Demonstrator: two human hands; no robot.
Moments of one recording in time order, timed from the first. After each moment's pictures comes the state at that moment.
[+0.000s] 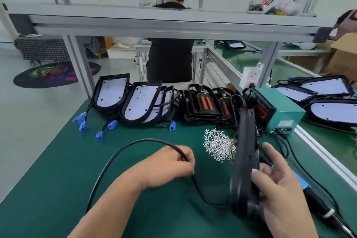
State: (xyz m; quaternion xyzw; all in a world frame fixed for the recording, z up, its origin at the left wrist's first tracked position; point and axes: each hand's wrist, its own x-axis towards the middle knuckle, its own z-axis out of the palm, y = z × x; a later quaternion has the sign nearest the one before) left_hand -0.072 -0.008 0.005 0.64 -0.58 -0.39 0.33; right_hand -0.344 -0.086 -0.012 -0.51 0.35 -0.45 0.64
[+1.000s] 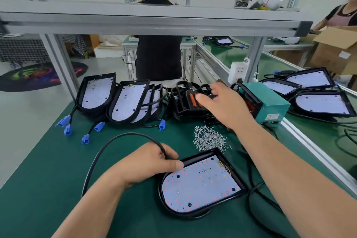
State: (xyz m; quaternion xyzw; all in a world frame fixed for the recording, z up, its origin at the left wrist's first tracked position) left_hand -0.060 -0.006 0.006 0.68 -0.52 -0.40 0.35; right_hand -0.230 -0.205 0.075 -0.85 0.41 -0.27 0.19
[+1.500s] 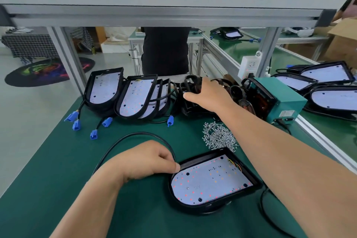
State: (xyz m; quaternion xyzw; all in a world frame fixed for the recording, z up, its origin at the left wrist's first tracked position) left_hand -0.040 0.004 0.015 0.72 -0.52 -0.39 0.22; right_hand -0.149 -0.251 0.052 -0.87 0.44 -0.16 0.15
